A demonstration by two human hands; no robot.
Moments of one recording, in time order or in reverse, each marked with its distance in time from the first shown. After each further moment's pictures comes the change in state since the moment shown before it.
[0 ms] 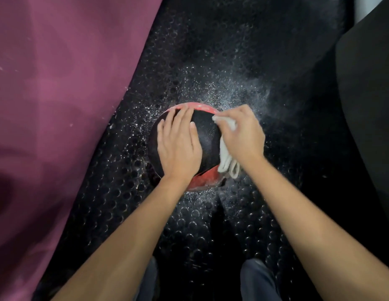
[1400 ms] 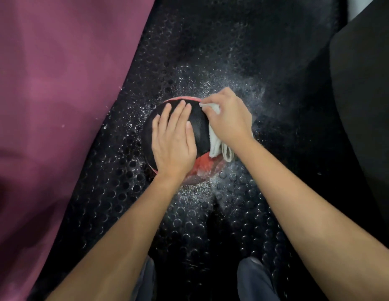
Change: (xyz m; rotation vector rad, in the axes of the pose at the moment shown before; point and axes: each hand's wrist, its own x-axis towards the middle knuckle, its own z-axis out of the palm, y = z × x) left_hand 0.004 -0.007 0.008 0.046 0.058 0.113; right_hand 0.033 -0.013 0.004 -0.123 -0.109 -0.081
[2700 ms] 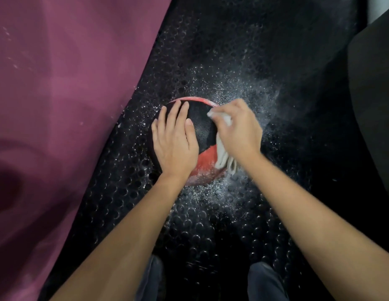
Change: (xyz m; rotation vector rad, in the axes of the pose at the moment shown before) left_hand 0.002 -0.016 -0.012 -0.027 0.003 -0.186; right_hand -0.024 -0.013 0.014 0.132 0.103 0.028
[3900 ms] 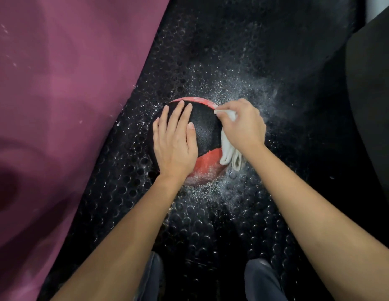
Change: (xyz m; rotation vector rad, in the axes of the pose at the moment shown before) left_hand -0.007 -0.005 -0.001 -0.023 -0.016 0.107; right_hand 0.009 0.007 -0.009 -0.069 -0.062 0.085
